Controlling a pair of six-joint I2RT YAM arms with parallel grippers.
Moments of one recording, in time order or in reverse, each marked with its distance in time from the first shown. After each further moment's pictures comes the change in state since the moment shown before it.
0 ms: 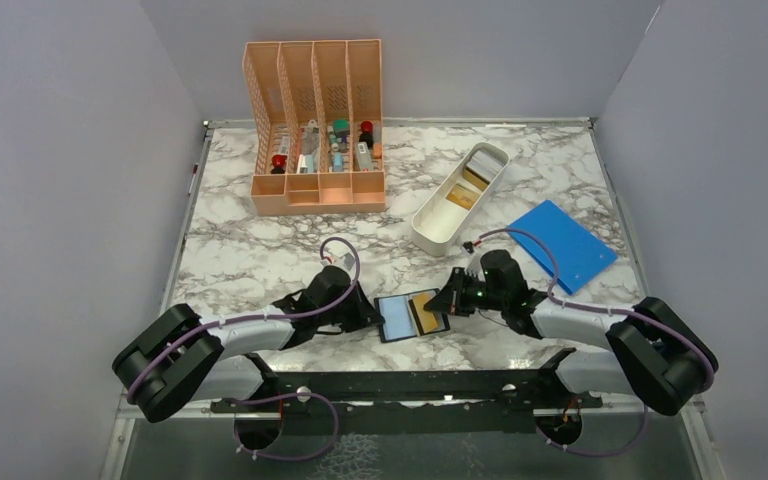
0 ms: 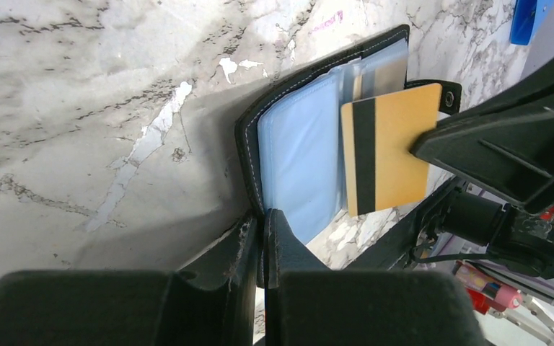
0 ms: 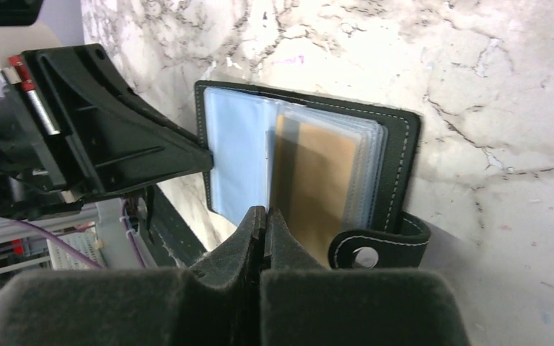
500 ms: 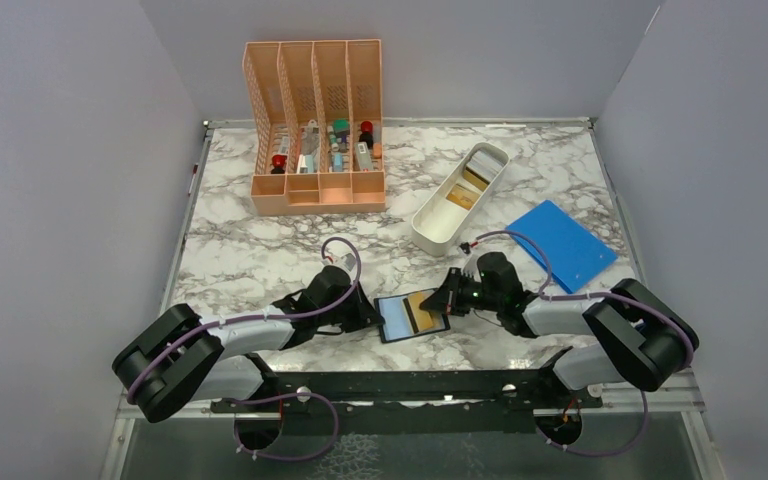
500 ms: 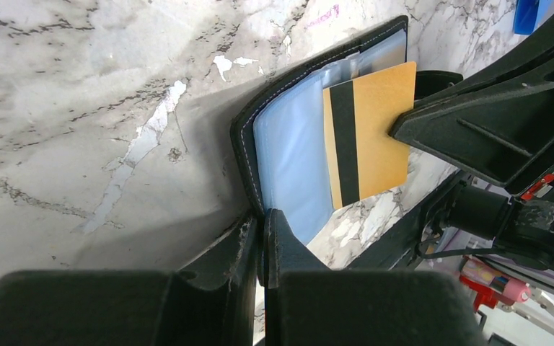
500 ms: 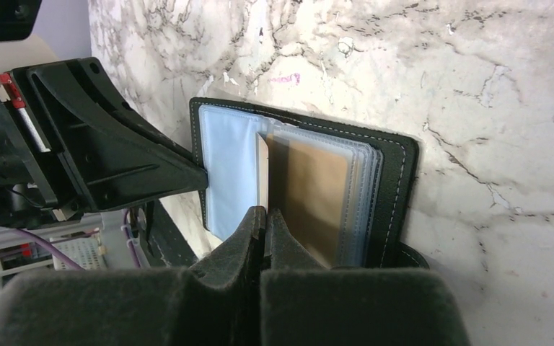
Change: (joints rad) left arm 0.000 0.000 -0.002 0.006 0.012 0.024; right arm 0.006 0.150 -0.029 0.206 0.011 0.026
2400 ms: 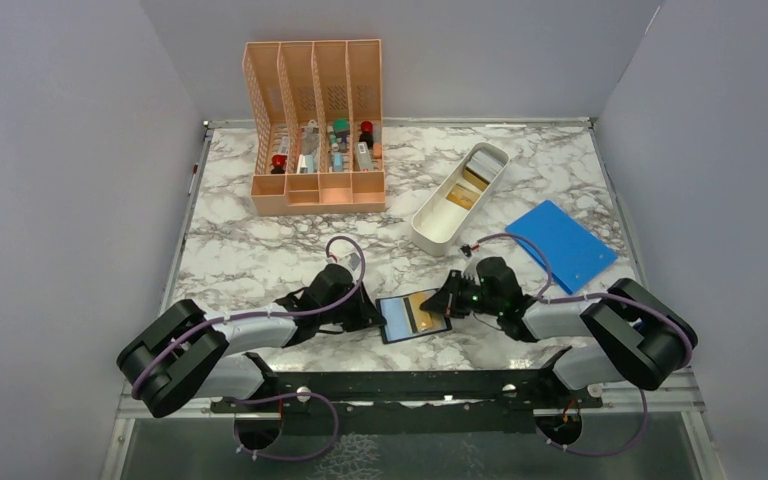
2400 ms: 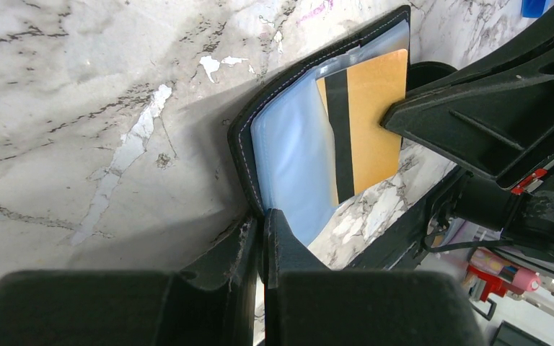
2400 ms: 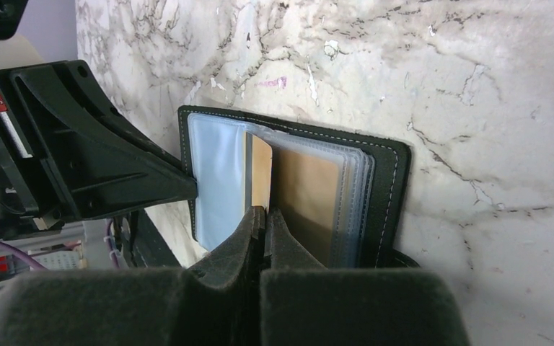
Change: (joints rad) left arm 0.001 0.031 0.018 0.002 0.028 0.035; right arm 0.027 0.013 -0.032 0.066 0.061 -0.014
